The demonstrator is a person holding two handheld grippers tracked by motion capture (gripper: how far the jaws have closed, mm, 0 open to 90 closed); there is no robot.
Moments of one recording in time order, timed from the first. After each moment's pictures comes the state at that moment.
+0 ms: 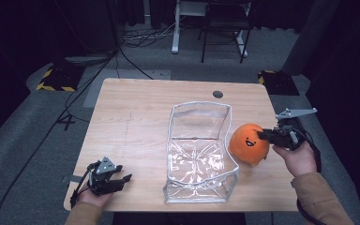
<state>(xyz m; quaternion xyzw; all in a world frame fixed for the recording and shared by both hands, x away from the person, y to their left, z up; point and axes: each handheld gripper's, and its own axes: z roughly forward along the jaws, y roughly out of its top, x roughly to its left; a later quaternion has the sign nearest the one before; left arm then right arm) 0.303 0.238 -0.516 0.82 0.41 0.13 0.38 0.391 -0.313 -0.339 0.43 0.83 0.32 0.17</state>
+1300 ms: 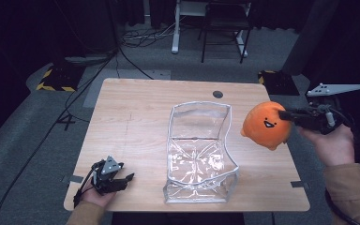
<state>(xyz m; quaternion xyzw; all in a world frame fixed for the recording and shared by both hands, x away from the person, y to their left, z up) 0.308 0.229 -0.518 0.83 0.40 0.16 0.36 0.370 -0.327 -0.235 0.40 0.82 0.35 0.22</state>
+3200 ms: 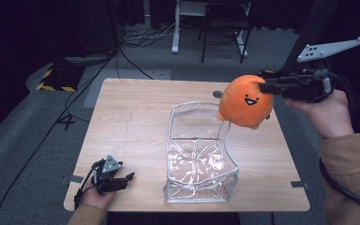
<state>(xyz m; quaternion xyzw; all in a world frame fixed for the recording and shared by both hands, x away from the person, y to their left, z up) 0.310 0.228 -0.518 0.83 0.41 0.16 0.36 0.390 -0.265 -0.159 0.26 0.85 0.42 0.18</state>
